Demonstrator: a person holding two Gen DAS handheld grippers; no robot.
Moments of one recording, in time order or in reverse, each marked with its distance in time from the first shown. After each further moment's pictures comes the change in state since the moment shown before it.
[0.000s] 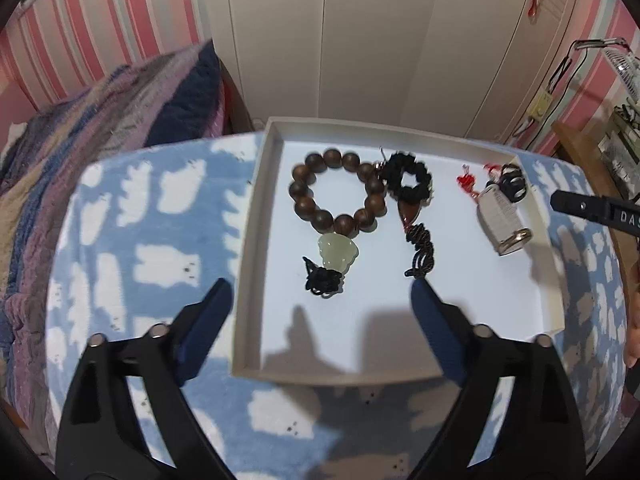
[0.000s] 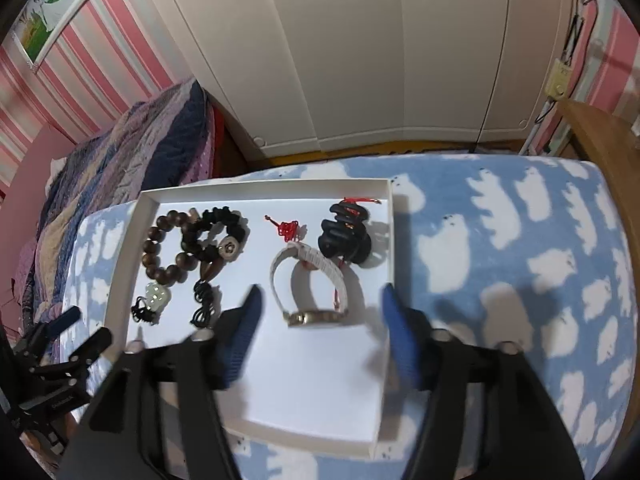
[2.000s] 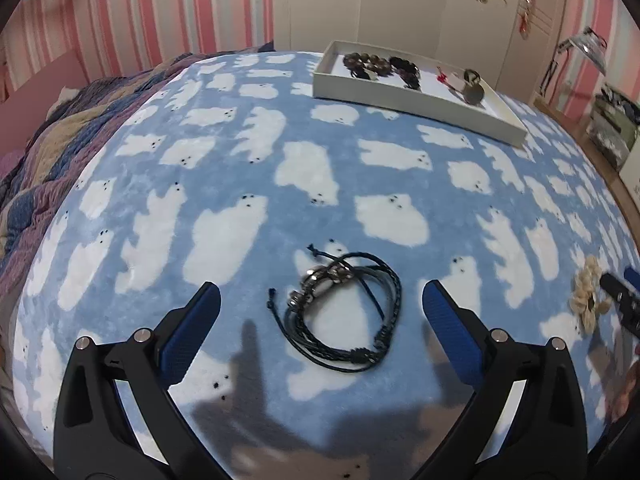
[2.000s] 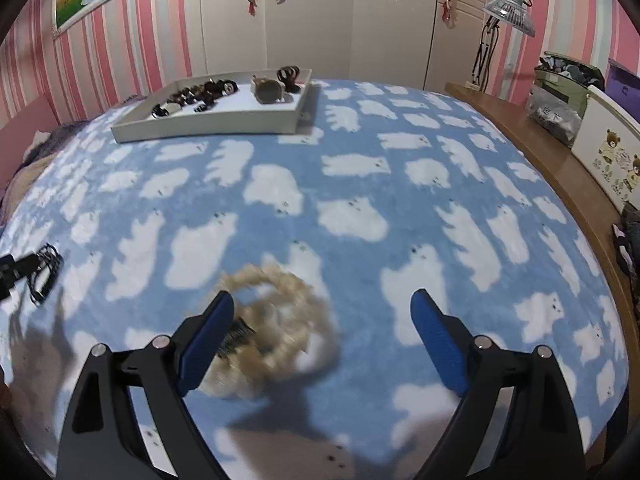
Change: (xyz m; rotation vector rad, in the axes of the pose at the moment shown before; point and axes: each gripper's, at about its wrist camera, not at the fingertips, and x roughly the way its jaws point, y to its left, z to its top) left arm -0.110 0.023 -0.316 -0.109 -0.146 0.065; right arm -0.117 -0.046 -0.363 -0.086 -0.248 -0.210
